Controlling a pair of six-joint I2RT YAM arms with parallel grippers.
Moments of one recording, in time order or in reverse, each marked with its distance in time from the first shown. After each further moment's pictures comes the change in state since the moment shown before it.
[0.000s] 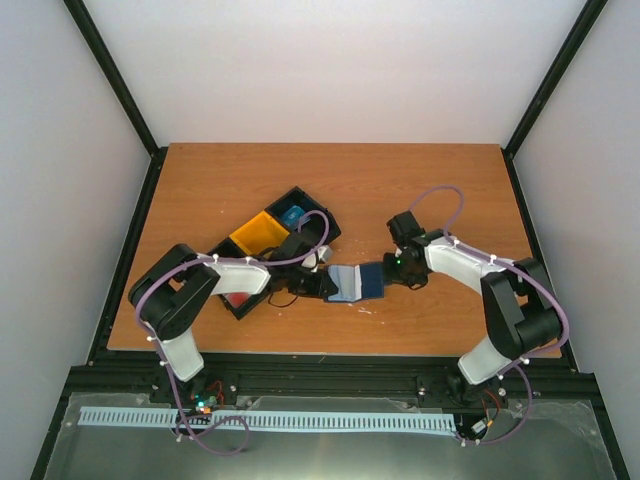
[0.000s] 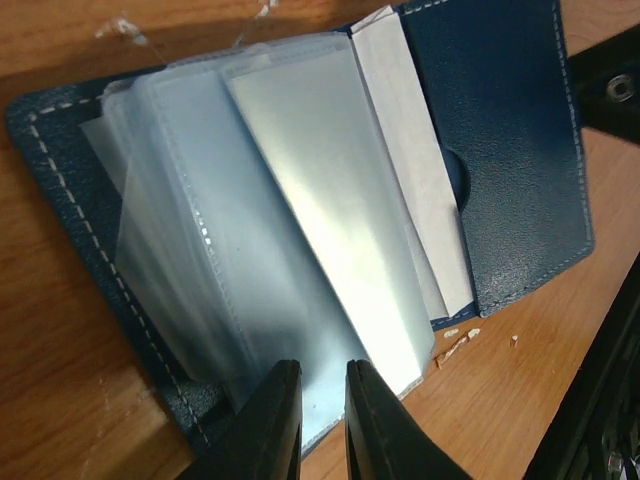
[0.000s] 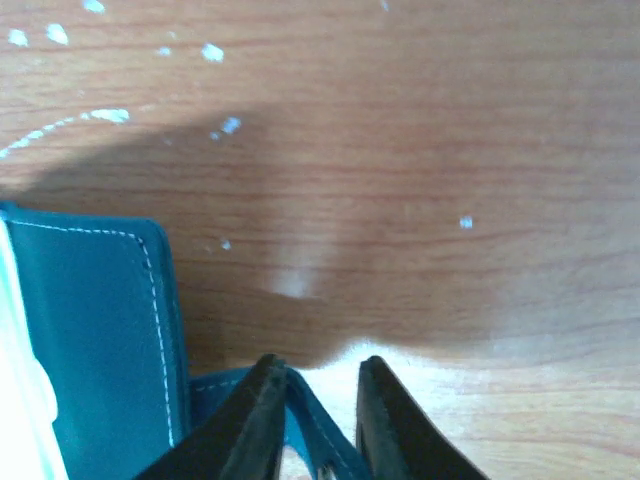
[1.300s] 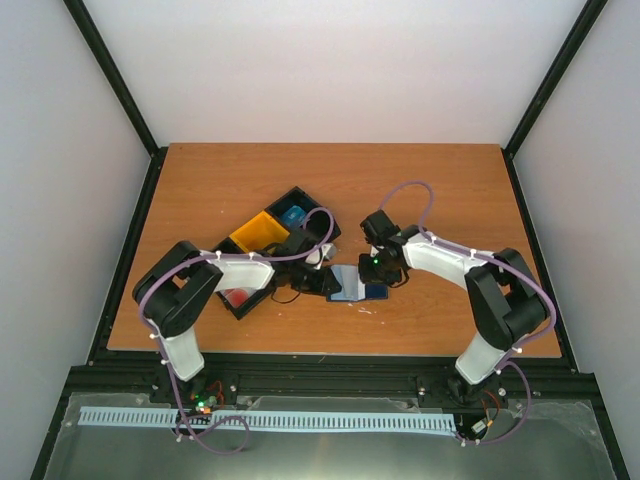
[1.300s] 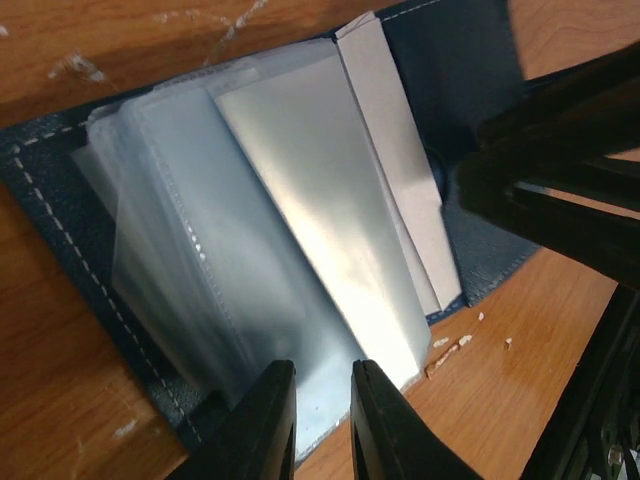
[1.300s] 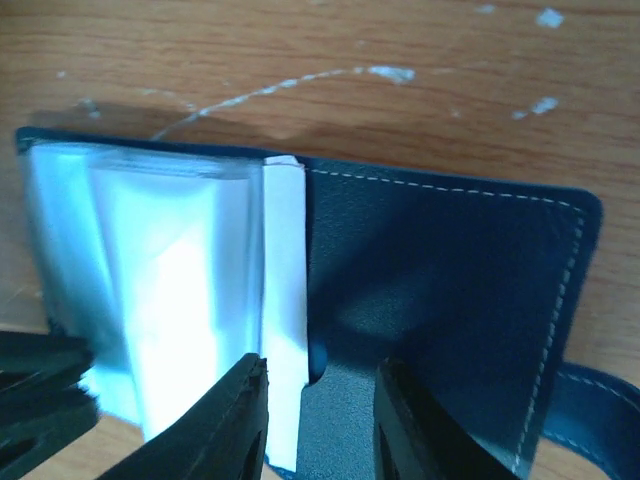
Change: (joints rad) left arm -0.001 0.039 0.071 -0.060 0.020 0.048; right arm 0.154 0.076 0.130 -0.026 -0.072 0.015
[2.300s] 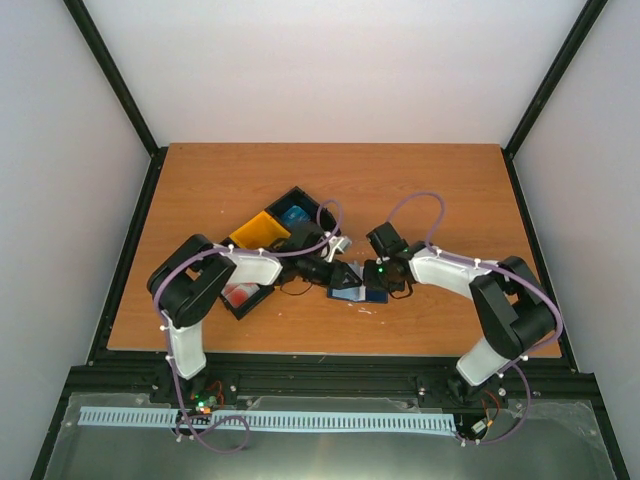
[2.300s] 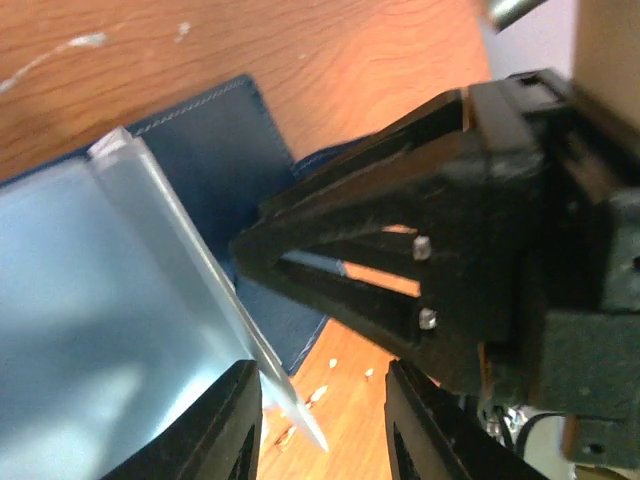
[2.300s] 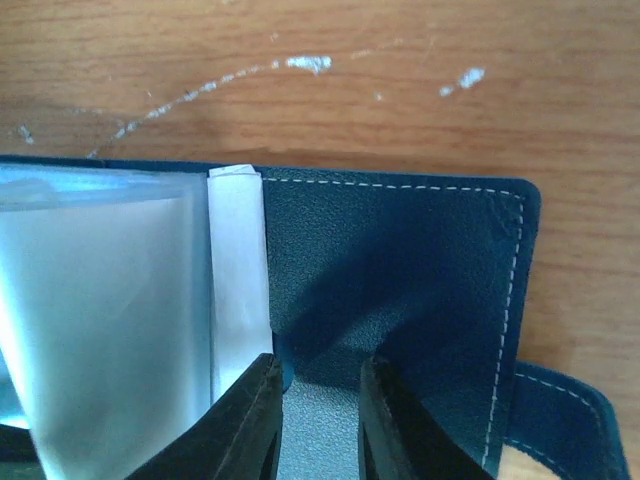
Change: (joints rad) left arm 0.000 0.078 0.051 0.196 0.217 -0.031; right arm 0.000 -0.045 -0.158 0.183 0.062 0.089
